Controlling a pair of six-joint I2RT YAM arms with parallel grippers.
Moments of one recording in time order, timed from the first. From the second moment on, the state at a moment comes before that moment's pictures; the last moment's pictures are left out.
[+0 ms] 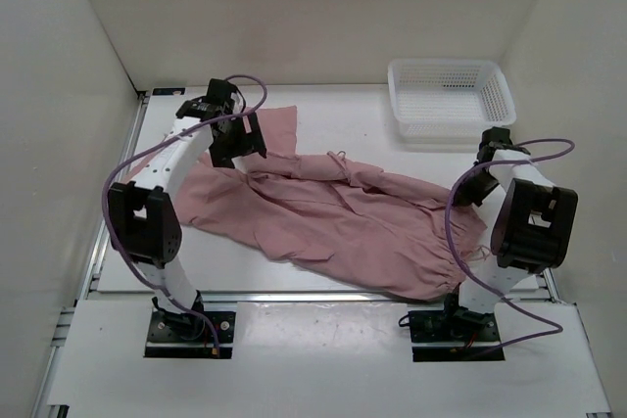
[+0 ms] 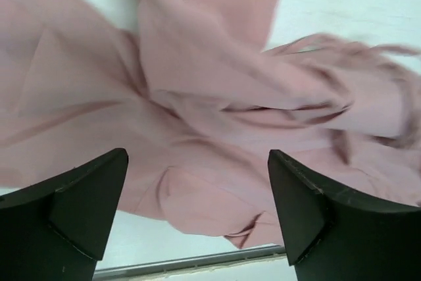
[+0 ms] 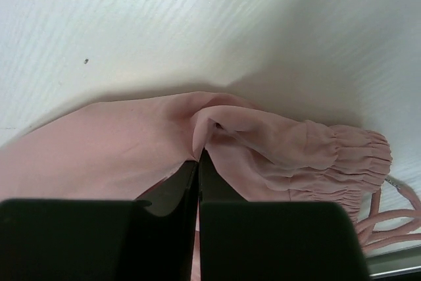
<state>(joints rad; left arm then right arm) -0.24 1.73 1.57 -0.90 0.08 -0.48 -0.21 1.70 1.11 -0.75 -0.02 0.60</state>
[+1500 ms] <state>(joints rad) 0.15 1.97 2.26 -1.01 0.11 -0.45 -0.20 1.45 1.11 -0.82 0.06 0.59</state>
